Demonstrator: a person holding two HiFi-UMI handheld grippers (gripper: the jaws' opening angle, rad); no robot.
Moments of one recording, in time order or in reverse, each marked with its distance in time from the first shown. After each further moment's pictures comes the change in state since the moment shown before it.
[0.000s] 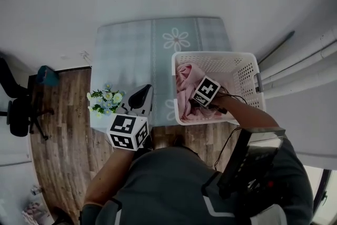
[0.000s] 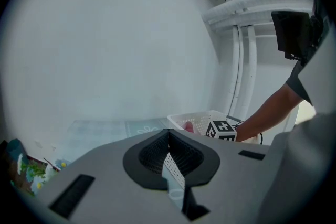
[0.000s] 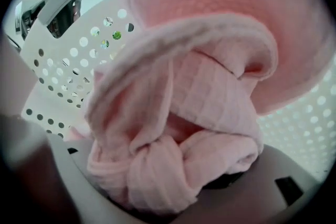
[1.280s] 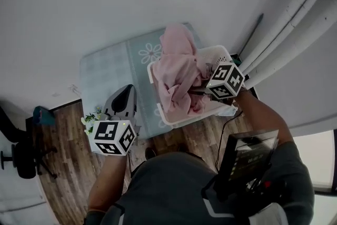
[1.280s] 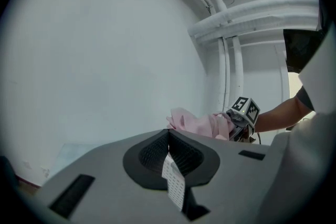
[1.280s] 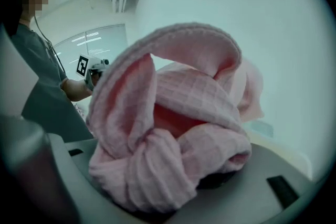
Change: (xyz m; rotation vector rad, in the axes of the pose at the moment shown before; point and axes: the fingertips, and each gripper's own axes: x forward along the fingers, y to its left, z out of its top) left arm -0.009 -0.021 0.067 0.087 -0.138 -0.097; right arm -0.203 0.021 0.045 -0.033 -0.652 -0.067
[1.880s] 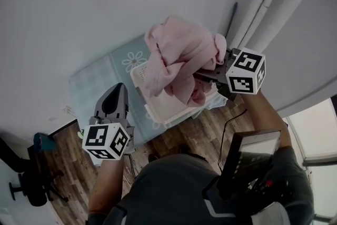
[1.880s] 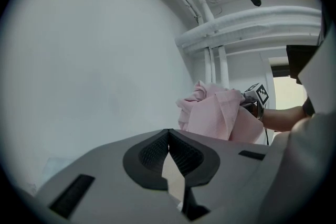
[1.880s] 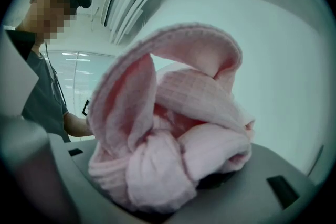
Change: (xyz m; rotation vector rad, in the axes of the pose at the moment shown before) left arm -0.003 -0.036 0.048 0.044 -0.078 -0.128; right arm -0.143 0.030 0.095 0.031 -0.411 -0.245
